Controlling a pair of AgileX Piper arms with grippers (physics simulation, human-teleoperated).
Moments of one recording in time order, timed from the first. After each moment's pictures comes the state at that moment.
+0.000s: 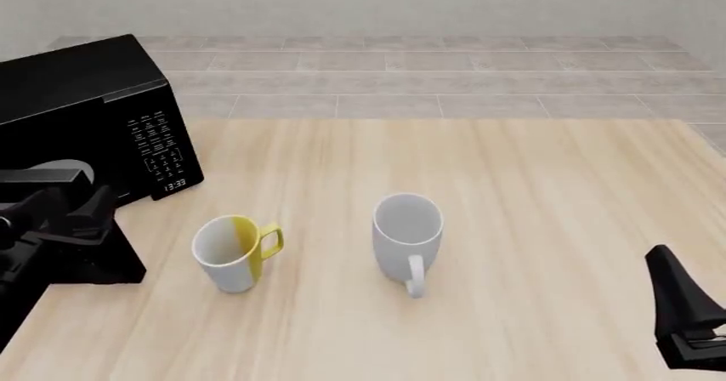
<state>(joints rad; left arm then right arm) 0.08 0.94 -0.11 -0.68 -0.08 0.04 0.00 -0.01 -0.01 -0.02</state>
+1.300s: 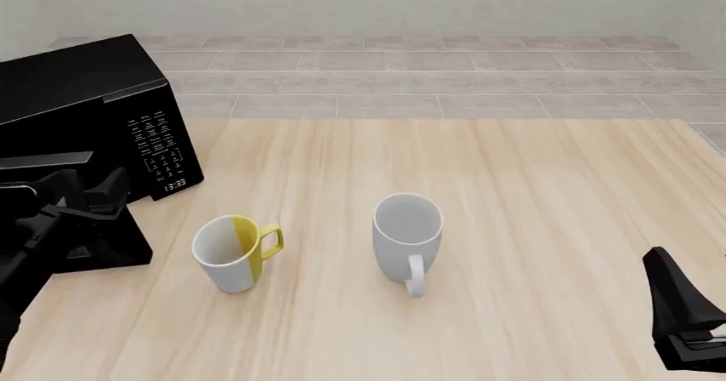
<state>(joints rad) 0.08 1.11 -0.20 -0.72 -0.06 0.05 0.00 -0.01 -0.01 0.00</state>
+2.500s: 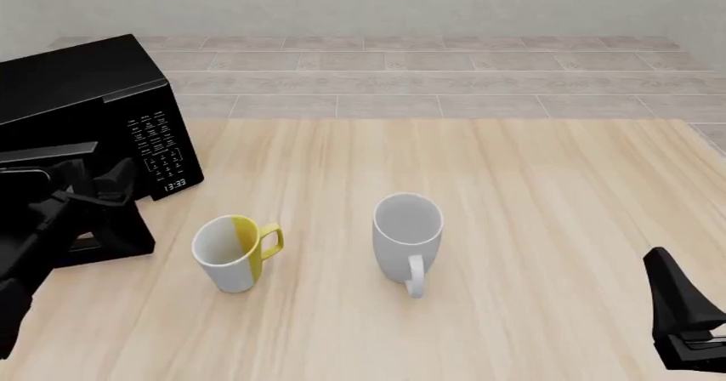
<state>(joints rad) 0.07 1.19 -0.26 -0.74 -0.05 0.04 0.00 0.00 -0.01 -0.01</state>
